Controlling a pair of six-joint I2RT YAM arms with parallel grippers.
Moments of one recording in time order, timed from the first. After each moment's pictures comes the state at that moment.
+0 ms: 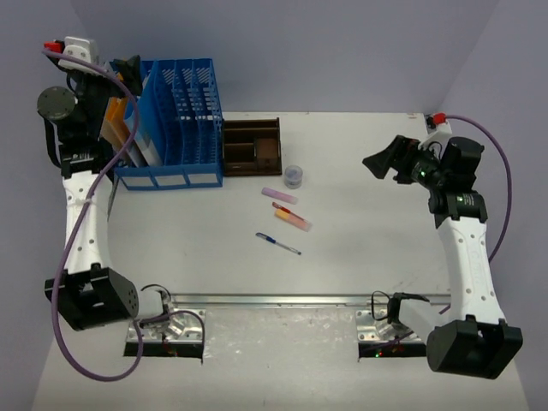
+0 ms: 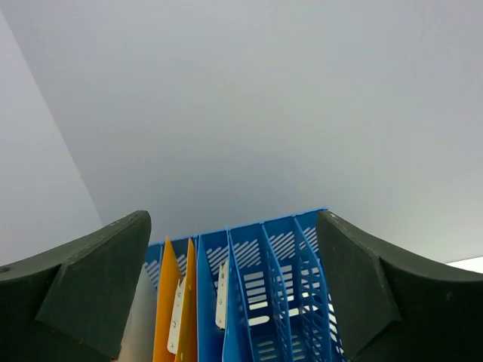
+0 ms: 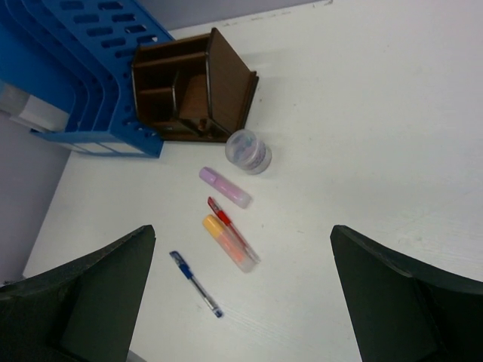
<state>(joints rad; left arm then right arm) 0.29 1.34 1.37 0.33 0.36 -0.01 -0.16 1.04 1.01 -0.32 -0.60 0.32</state>
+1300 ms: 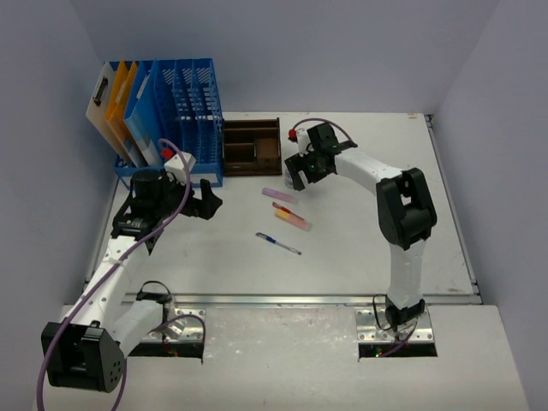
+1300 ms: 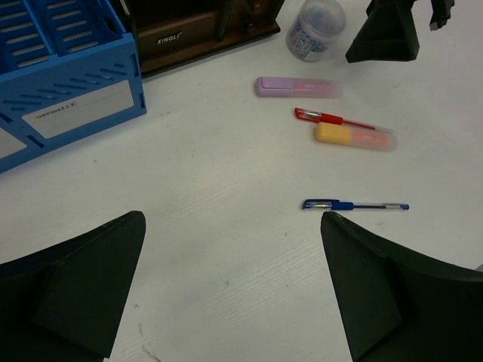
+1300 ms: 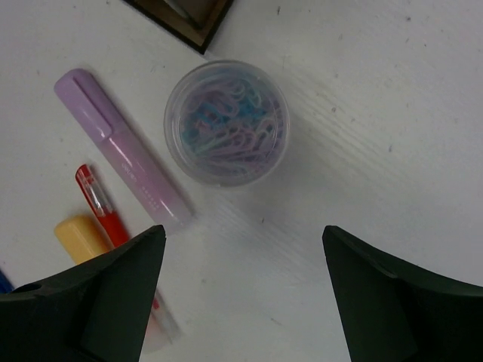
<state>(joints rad) -0.05 0.93 0.69 -0.26 0.44 -0.03 0.40 2.02 1.48 -0.44 -0.15 -0.14</state>
